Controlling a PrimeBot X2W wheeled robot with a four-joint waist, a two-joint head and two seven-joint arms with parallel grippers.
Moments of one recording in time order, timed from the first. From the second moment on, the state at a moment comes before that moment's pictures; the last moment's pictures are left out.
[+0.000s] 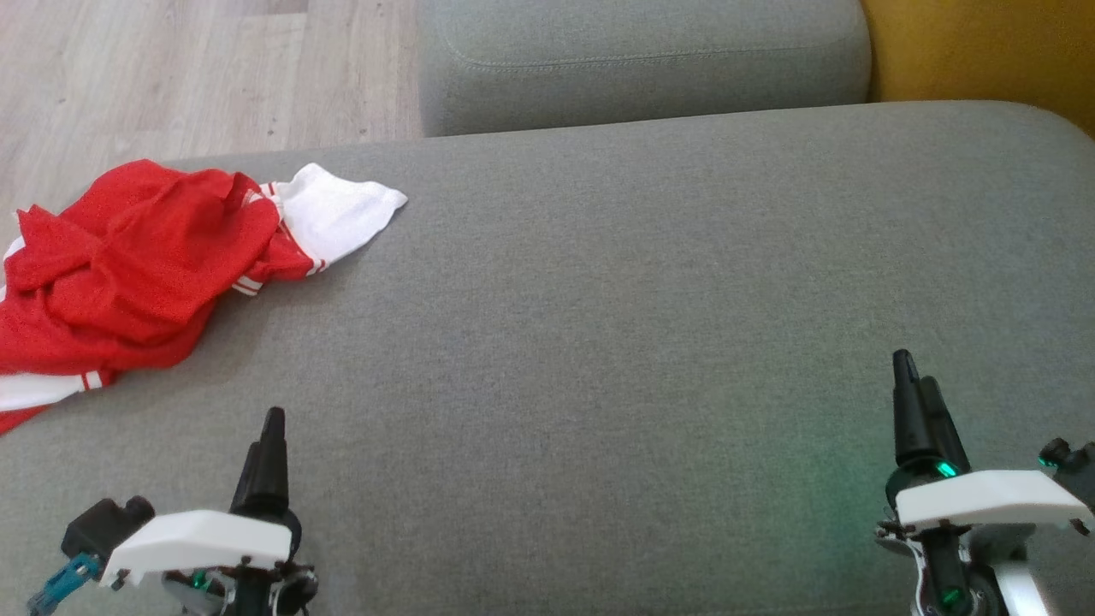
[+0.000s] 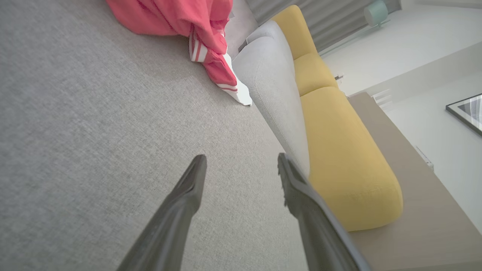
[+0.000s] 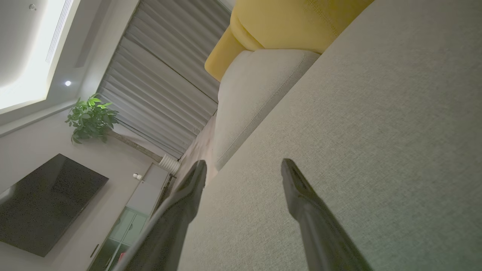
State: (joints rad) left arm 0.02 0.04 -0.02 0.27 -1.05 -0.04 -0.04; right arm 0.00 -0.07 0.00 0.23 0.94 0.13 -0.03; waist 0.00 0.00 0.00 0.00
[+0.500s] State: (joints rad) left arm 0.03 0.04 -0.02 0.27 -0.86 -0.02 -0.07; right arm 0.01 -0.07 0.03 0.21 0.74 0.13 -0.07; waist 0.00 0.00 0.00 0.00
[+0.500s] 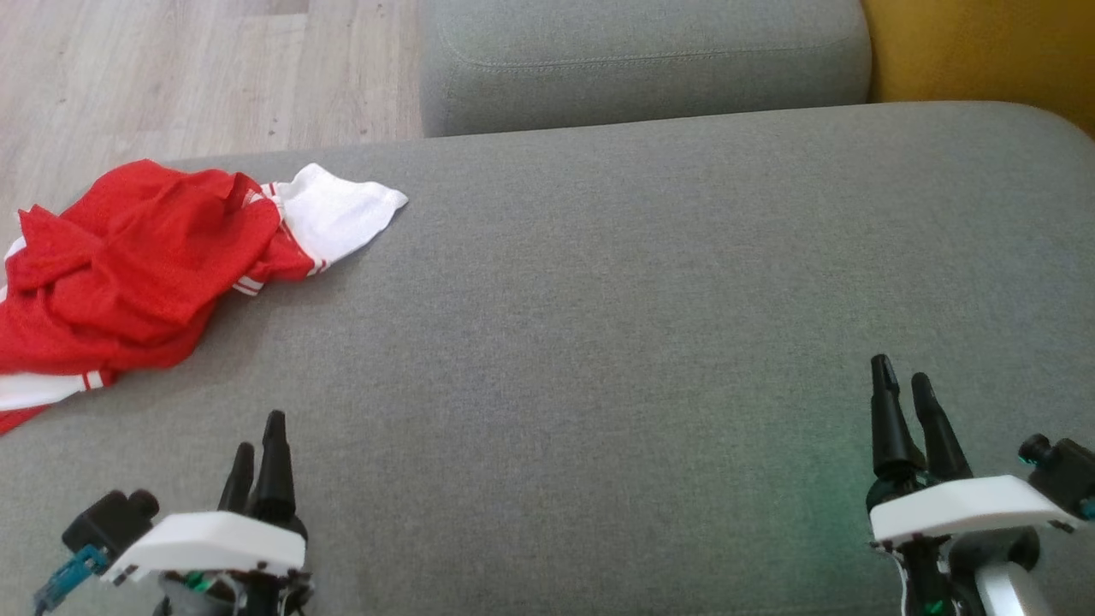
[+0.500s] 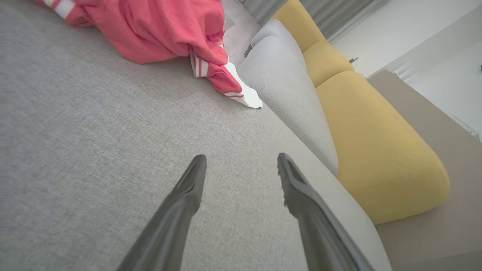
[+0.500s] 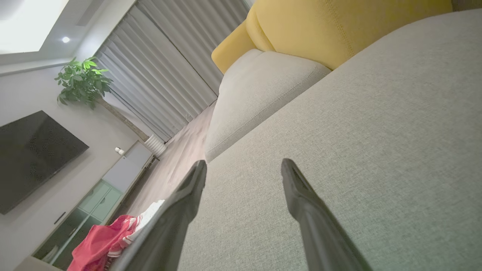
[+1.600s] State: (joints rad) left arm 0.06 0.06 -0.05 0.24 -0.43 0.02 -0.17; right arm 0.04 -0.07 0.02 0.21 0.38 0.13 -0.17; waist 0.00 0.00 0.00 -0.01
